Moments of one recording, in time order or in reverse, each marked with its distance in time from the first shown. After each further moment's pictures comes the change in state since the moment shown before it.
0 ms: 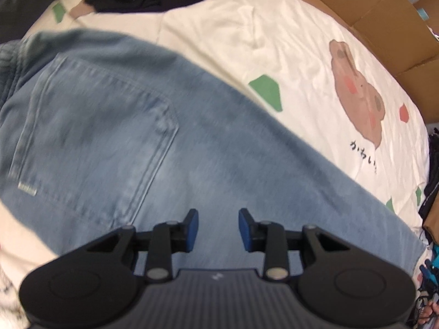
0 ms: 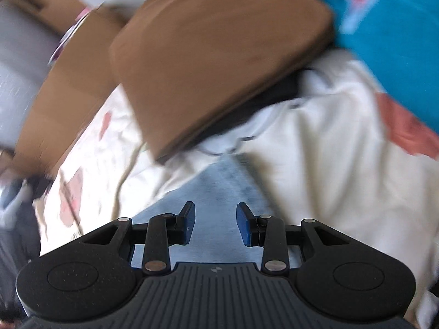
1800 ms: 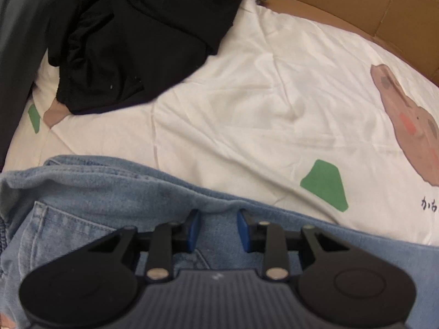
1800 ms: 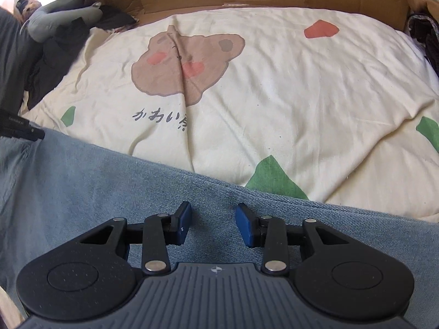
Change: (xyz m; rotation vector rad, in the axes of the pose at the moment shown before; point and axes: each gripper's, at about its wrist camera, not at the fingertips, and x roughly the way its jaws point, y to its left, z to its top) left arm 0.053 -0.005 0.090 0.233 -0.167 0.220; right arm 0.147 0.266 -0.123 -0.743 0.176 0.035
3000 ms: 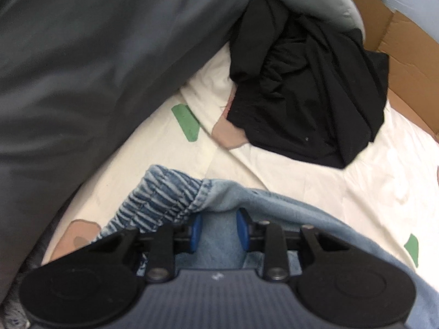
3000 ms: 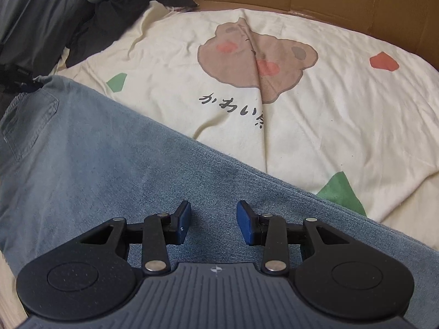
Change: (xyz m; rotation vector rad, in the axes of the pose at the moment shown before) left arm -0.026 0.176 0.028 -0.291 -0.163 0.080; right arm 0.007 0.055 -0.011 -0.228 0.014 0.065
